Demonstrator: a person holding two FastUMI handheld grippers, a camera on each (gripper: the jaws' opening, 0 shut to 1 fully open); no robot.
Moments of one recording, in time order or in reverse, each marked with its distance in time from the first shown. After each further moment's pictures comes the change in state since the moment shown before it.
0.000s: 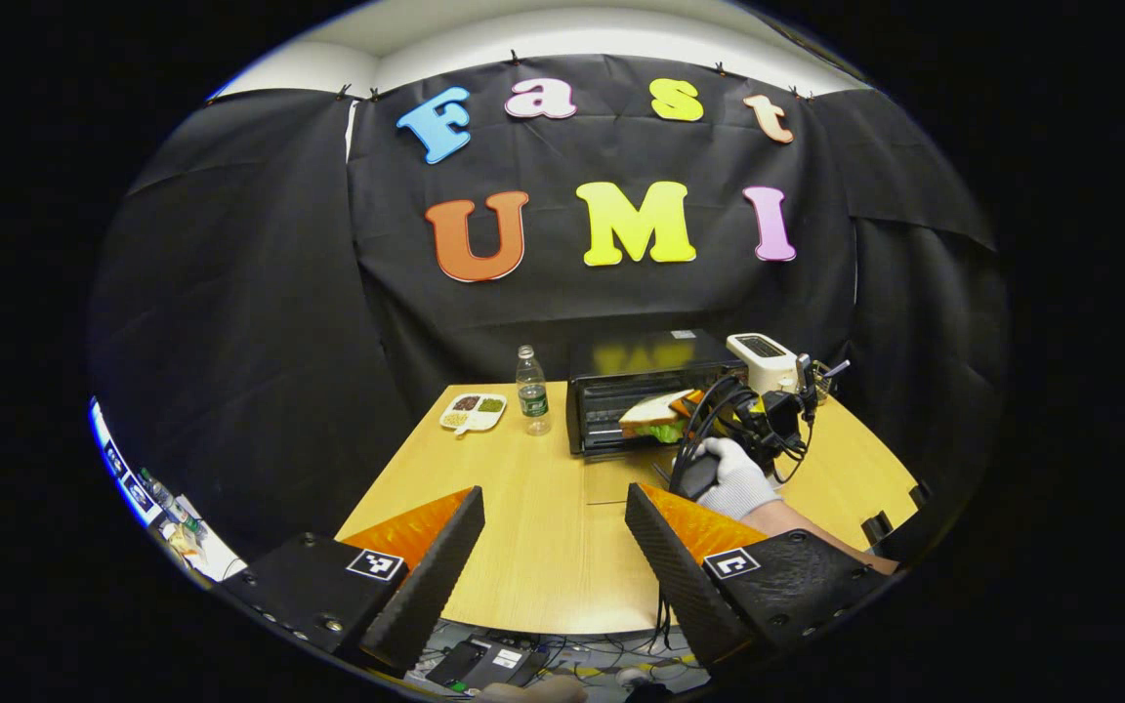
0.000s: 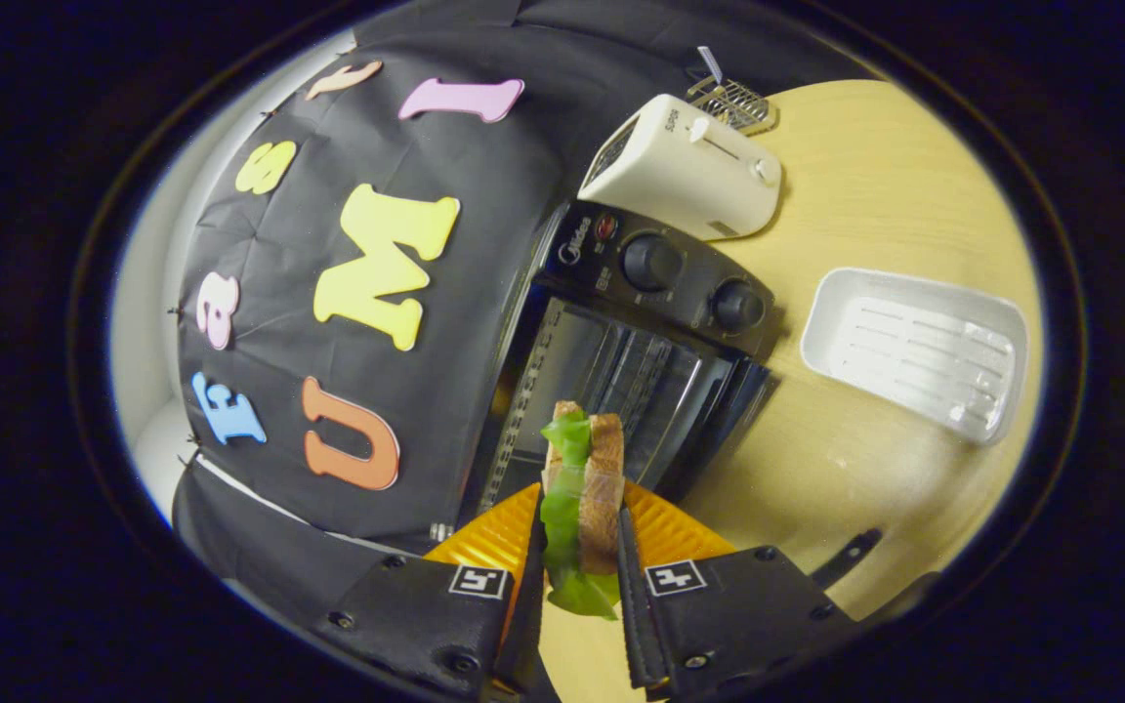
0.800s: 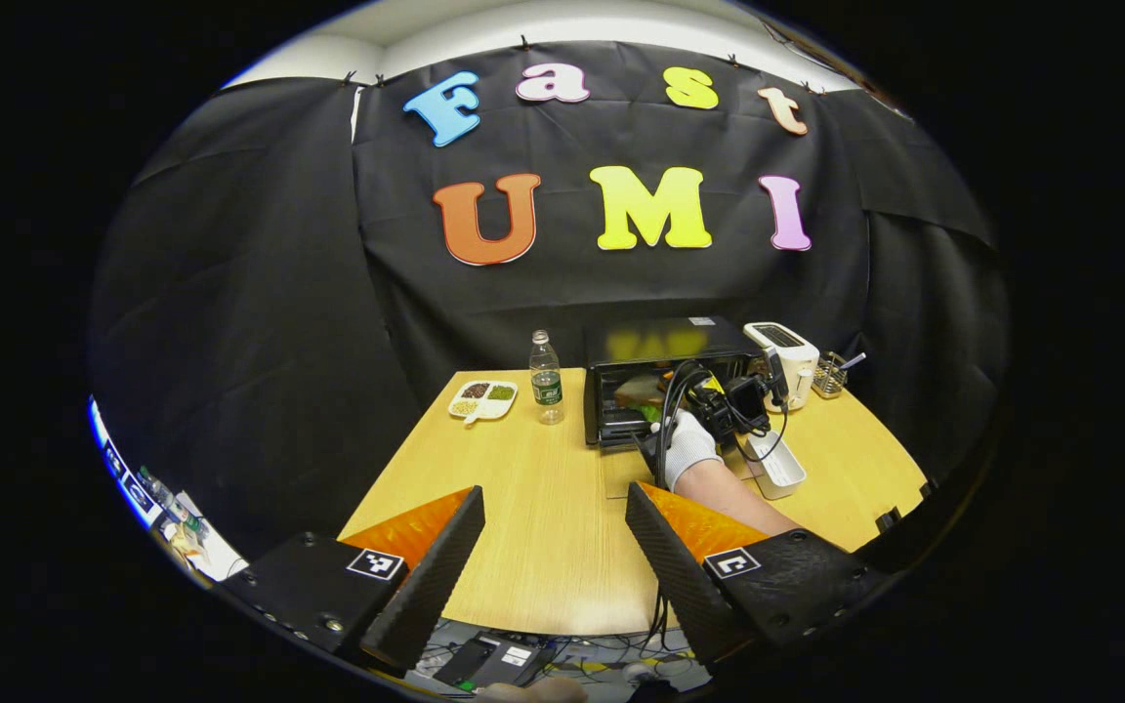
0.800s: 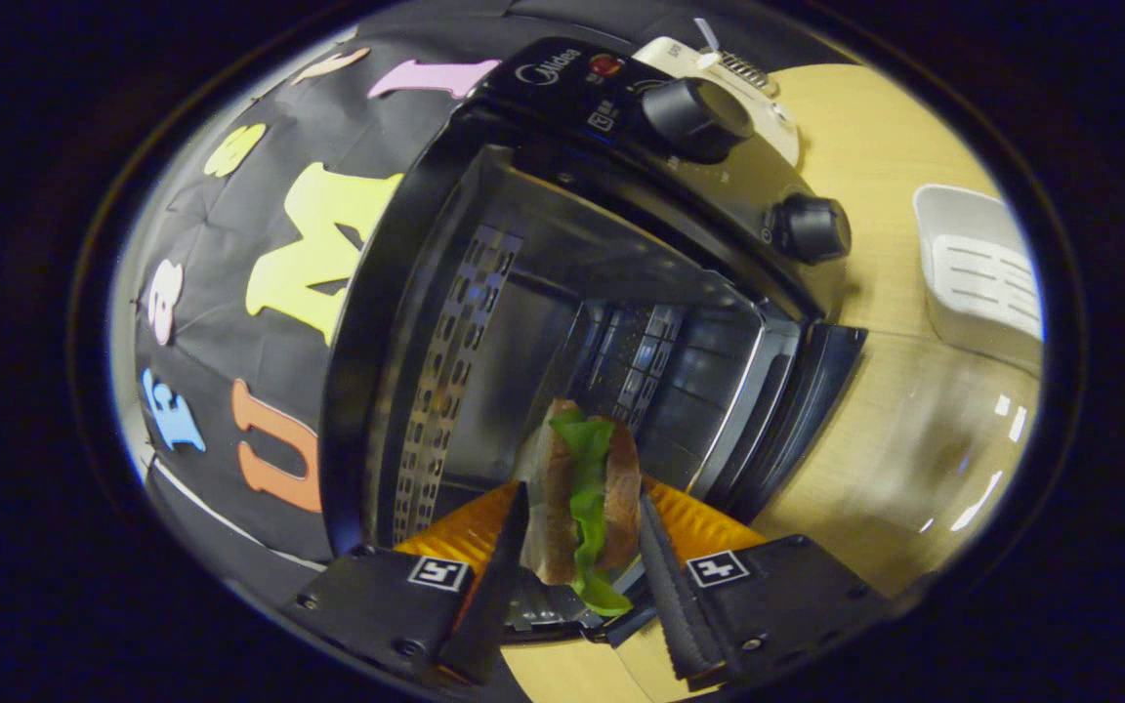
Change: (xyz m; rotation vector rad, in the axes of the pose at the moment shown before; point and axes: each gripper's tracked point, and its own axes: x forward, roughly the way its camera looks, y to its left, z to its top) left arm 0.025 0.016 -0.009 -0.017 0.041 -0.008; right arm 0.100 -0.014 -0.001 -0.038 -0.056 -0.116
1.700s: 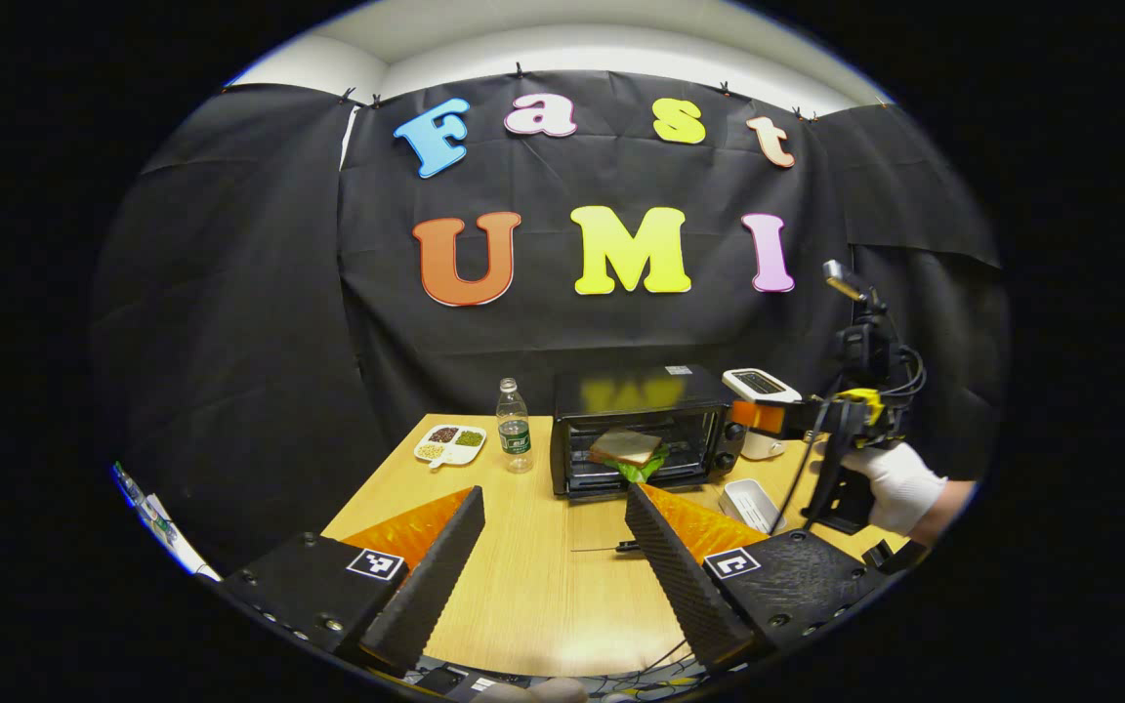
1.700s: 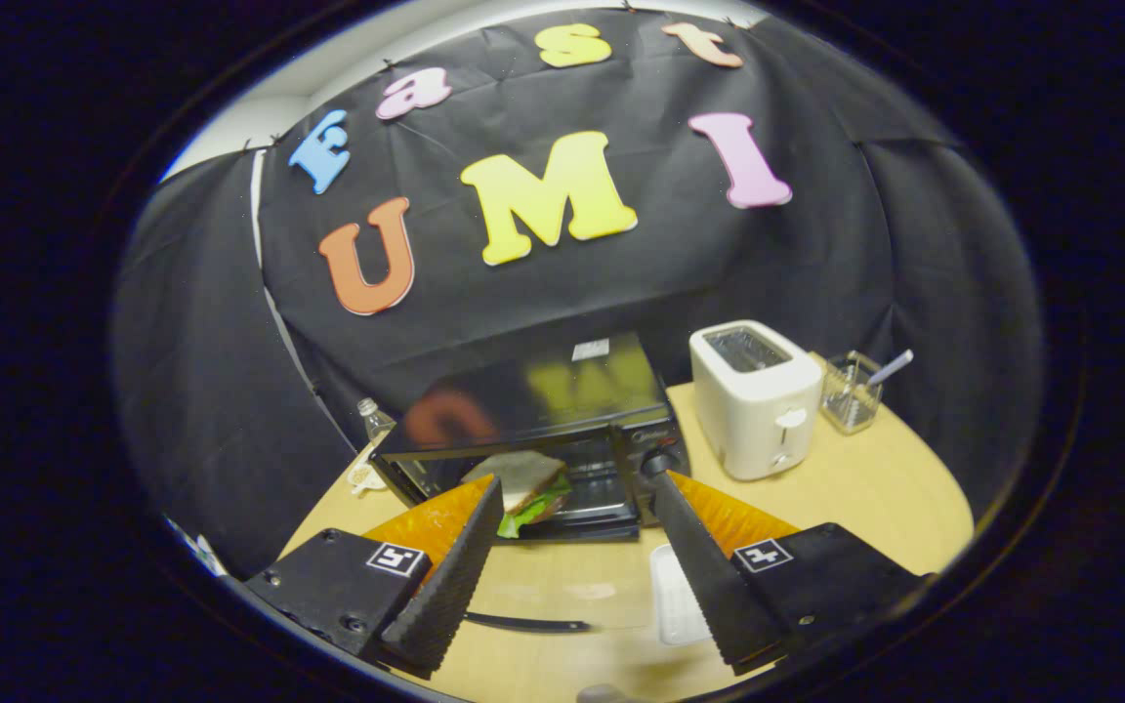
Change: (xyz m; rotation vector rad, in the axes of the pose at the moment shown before) left arm 0.033 -0.037 0.034 -0.021 -0.159 -0.053; right arm -0.242 0.035 0.136 -0.999 -0.001 0.056
